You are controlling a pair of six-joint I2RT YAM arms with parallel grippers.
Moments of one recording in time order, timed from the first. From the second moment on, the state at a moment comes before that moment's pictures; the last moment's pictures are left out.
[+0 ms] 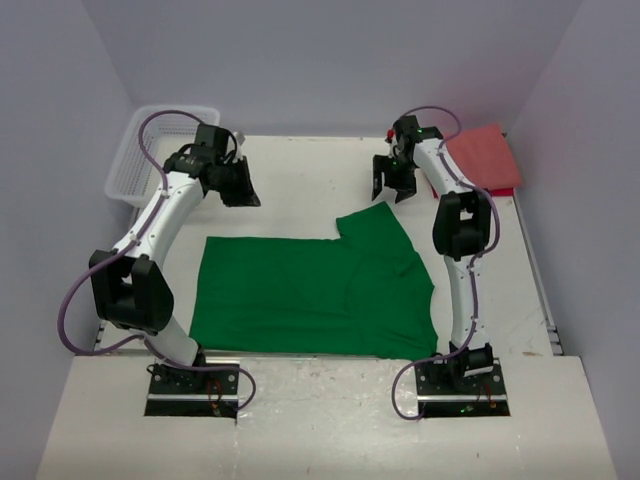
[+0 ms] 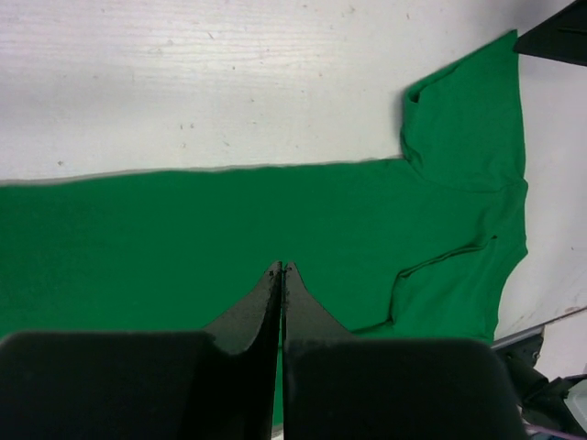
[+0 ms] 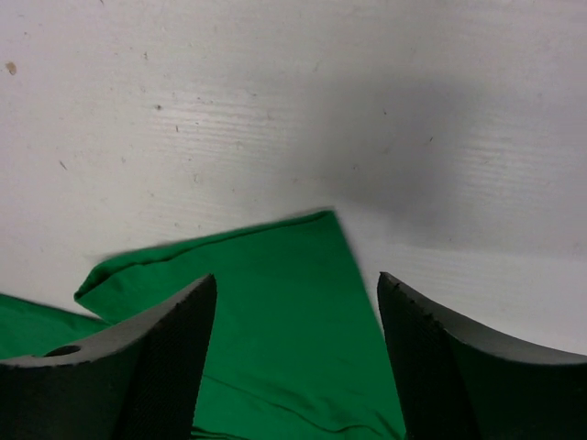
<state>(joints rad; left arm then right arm) -0.20 1.64 1.52 -0.84 0.25 -0.43 0.19 2.46 2.28 -1.10 -0.18 0.21</state>
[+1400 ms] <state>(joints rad) -0.20 1.59 1.51 -0.83 0.49 -0.43 0.11 2.55 2.24 -1.20 -0.49 0.39</state>
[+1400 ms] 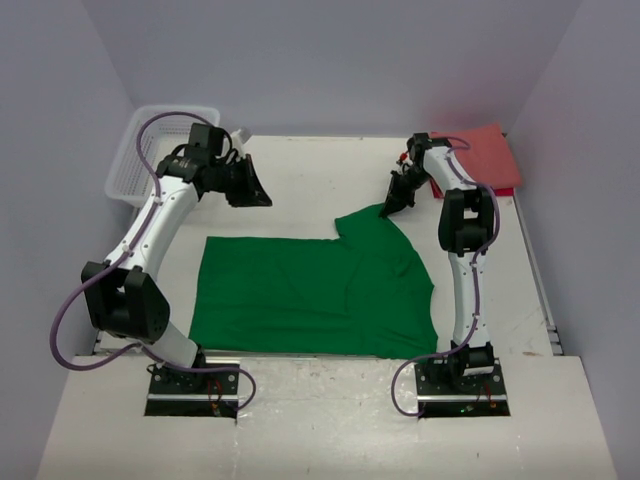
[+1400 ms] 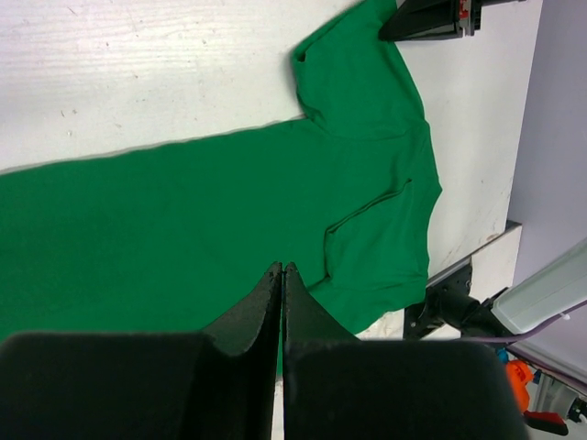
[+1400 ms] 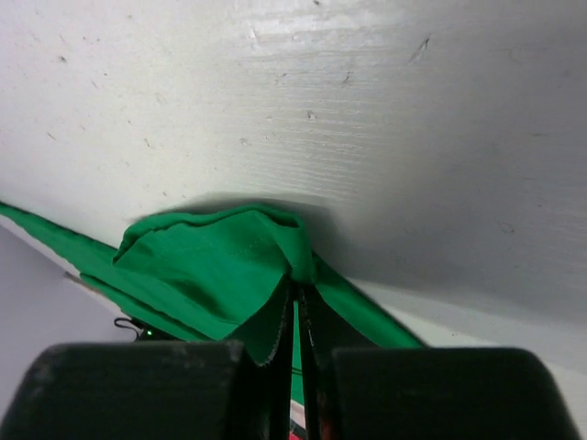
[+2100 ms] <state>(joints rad) -0.20 1.45 1.38 -0.82 0.49 -0.46 0.34 2.23 2.00 -1.08 -0.21 0.36</state>
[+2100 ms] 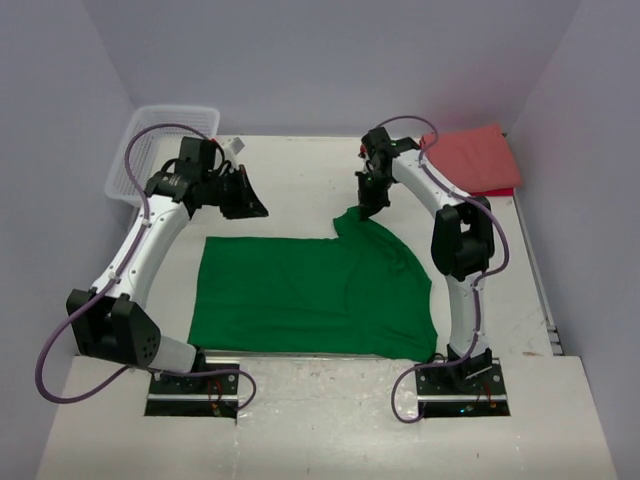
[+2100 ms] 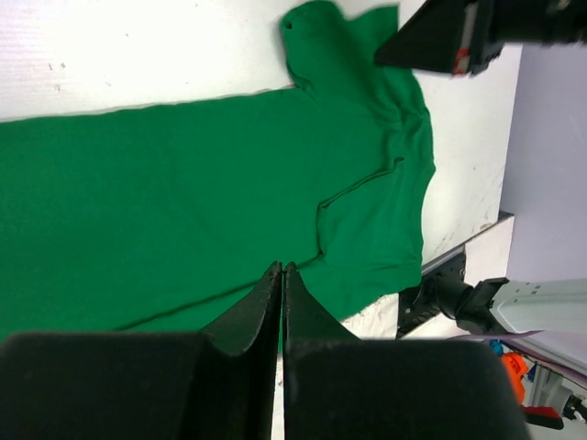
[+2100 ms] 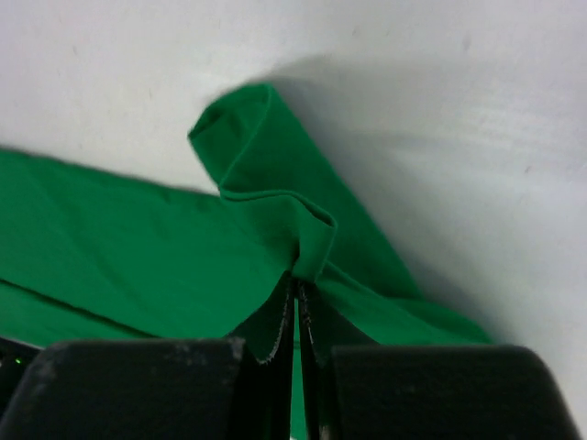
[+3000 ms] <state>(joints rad) -0.20 1.36 1.32 -0.82 0.49 -0.47 0.55 1.88 1.43 -0.94 0.08 0.50</state>
